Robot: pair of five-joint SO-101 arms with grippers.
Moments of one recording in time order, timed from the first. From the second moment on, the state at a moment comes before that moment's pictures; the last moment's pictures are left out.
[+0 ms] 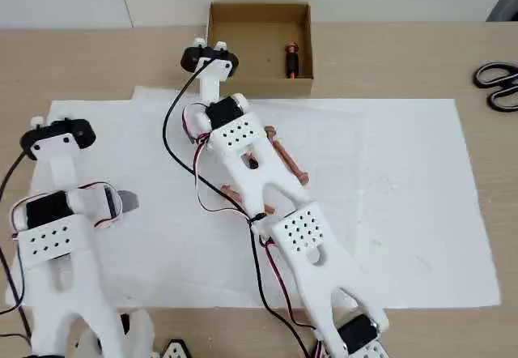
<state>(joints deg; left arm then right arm) -25.1 -35.0 46.6 72.0 1.2 -35.8 68.2 -73.6 76.6 -30.3</state>
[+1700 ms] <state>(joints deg) -25.1 -35.0 46.6 72.0 1.2 -30.3 59.0 -93.3 96.6 -28.8</state>
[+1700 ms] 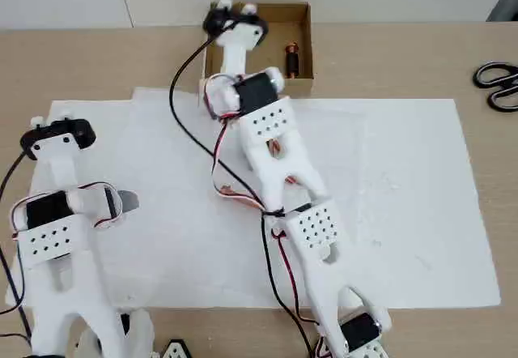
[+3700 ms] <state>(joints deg) -3.6 -35.0 43.8 76.2 9.2 -8.6 4.7 18.8 75.3 -9.5</state>
